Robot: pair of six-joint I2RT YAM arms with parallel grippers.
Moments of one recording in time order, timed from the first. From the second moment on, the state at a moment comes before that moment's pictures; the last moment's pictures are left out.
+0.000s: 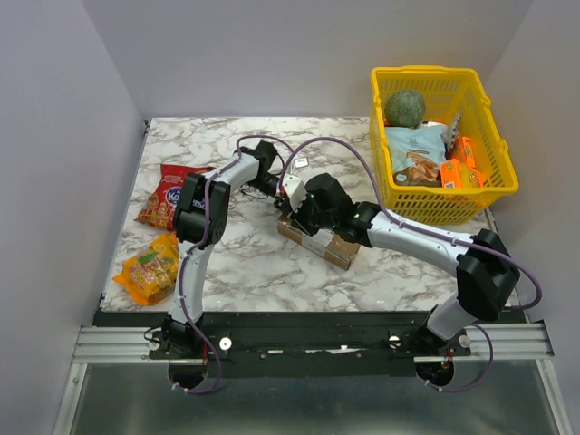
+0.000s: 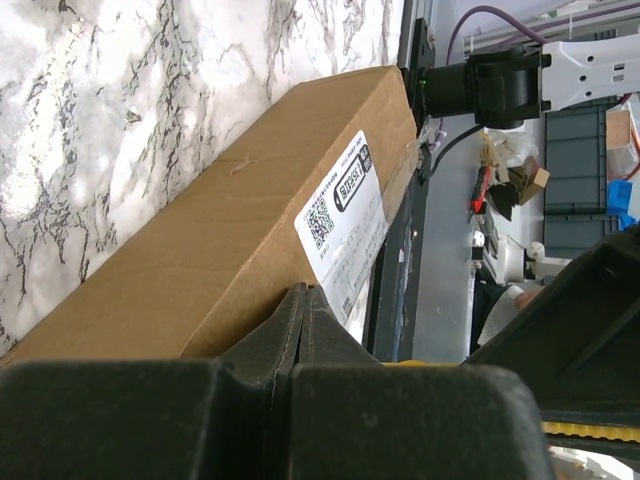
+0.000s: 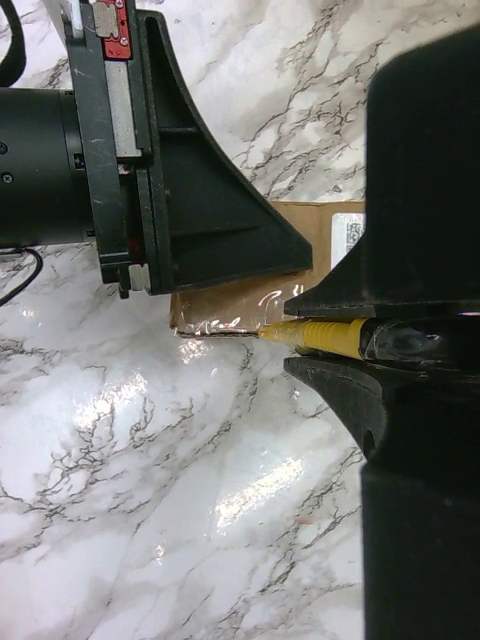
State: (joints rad) left arm -0.37 2.30 1.78 -0.97 1.25 0.35; right arm 0.86 1.58 1.14 -0.19 -0.06 -0.21
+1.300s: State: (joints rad) left arm -0.38 2.32 1.81 -1.03 1.27 0.41; right arm 0.82 1.58 1.19 -0.33 -0.18 -0.36
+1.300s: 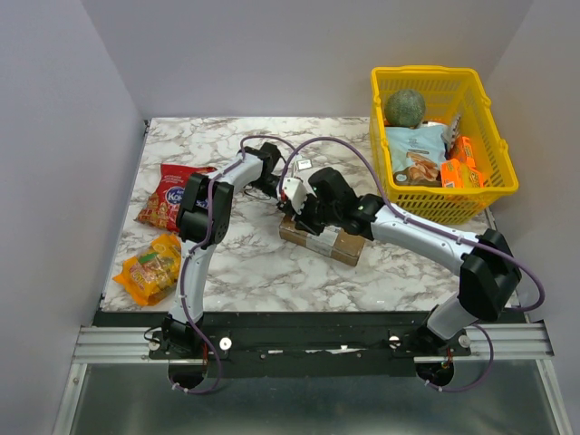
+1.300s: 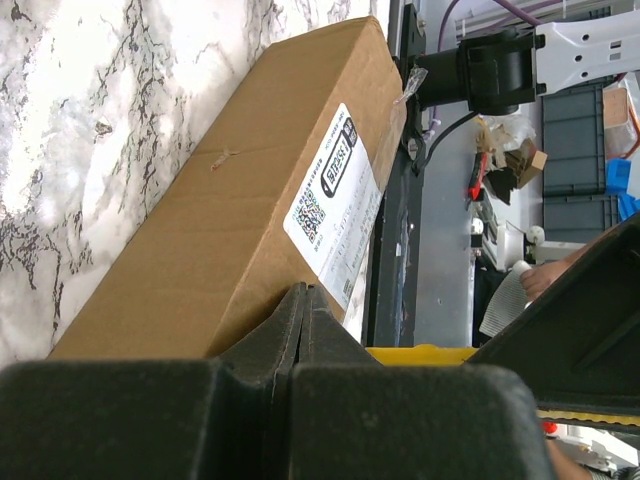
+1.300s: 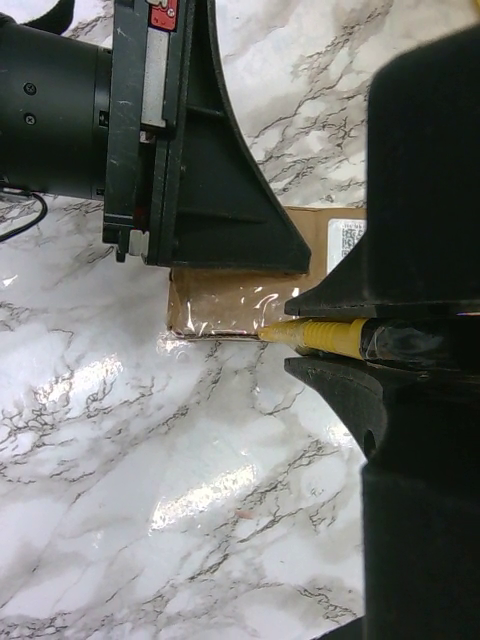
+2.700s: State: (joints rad) left arm -0.39 2.32 1.83 -1.08 1.27 0.44; right arm 0.82 1.54 1.19 -0.46 -0.21 -0.39
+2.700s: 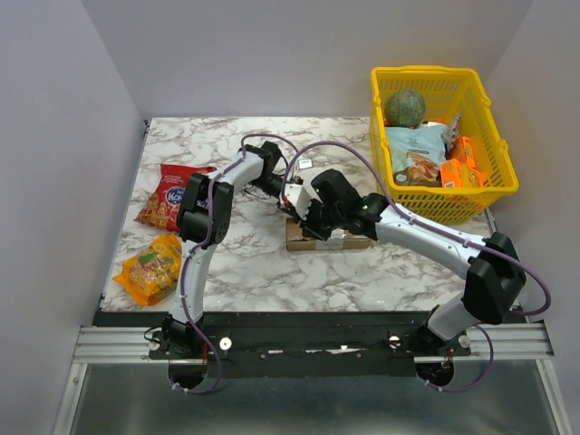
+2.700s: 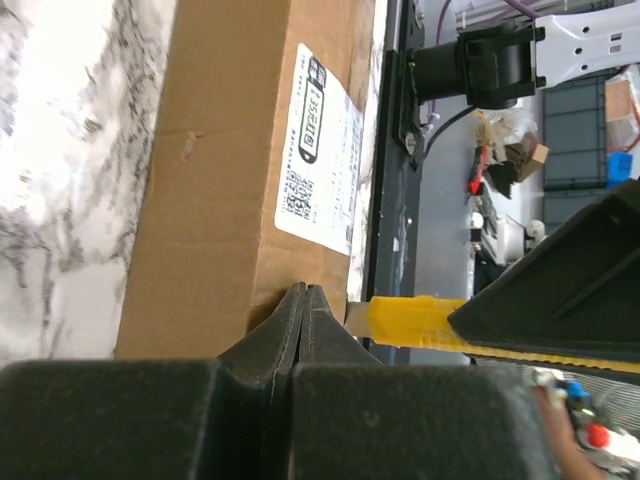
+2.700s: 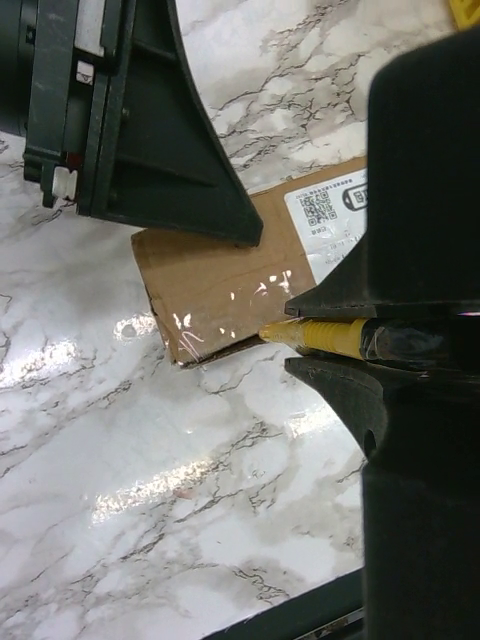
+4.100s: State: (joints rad) left arm -0.34 2.10 1.56 -0.82 1.09 0.29; right arm 0.82 1.65 1.31 -0.45 -0.20 -0.35
